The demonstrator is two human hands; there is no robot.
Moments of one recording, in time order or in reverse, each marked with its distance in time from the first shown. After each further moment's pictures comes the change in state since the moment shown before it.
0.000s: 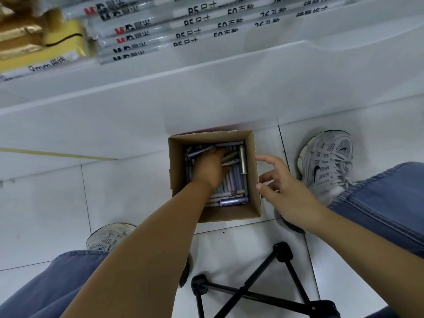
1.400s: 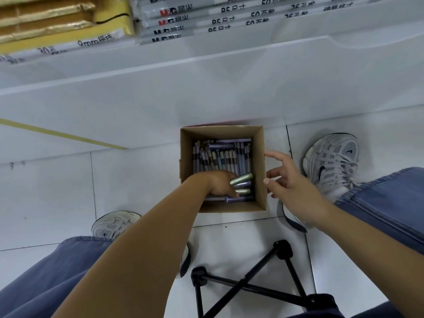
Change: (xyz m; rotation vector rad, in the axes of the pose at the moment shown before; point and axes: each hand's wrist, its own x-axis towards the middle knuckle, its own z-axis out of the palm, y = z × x) left_hand -0.028 0.005 -0.022 -0.124 -0.748 -0.098; right_hand -0.001 -0.002 0.000 0.022 0.018 -0.027
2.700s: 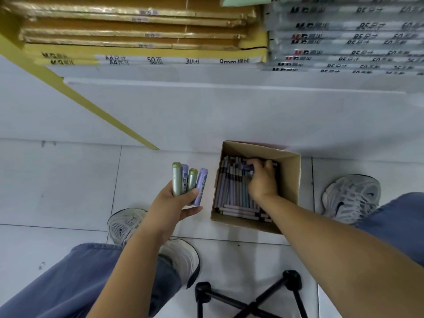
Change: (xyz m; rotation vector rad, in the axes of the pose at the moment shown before) left_hand -0.132 -0.101 0.036 -1.431 0.759 0.174; right_hand 0.127 0.011 0.108 -0.431 0.172 0.079
